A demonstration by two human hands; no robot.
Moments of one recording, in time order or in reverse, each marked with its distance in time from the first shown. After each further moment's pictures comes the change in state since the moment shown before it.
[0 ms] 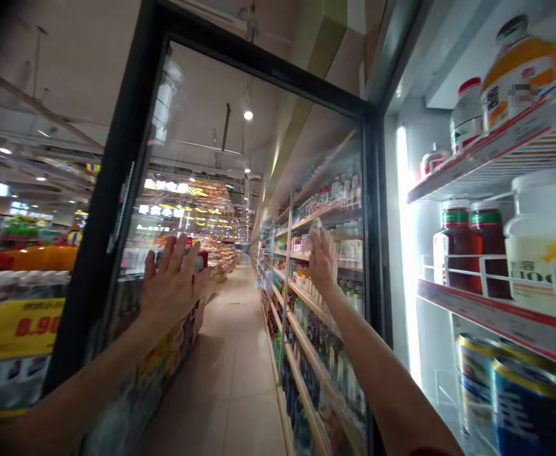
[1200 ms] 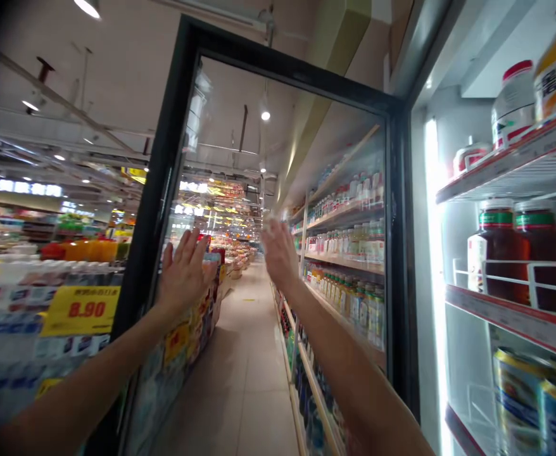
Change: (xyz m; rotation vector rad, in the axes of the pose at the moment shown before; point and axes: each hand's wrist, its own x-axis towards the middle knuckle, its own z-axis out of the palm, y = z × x) left_hand 0.001 -0.032 -0.003 -0.002 0.015 -0.025; right_hand 0.005 -0.138 0.051 0.130 -0.029 -0.389
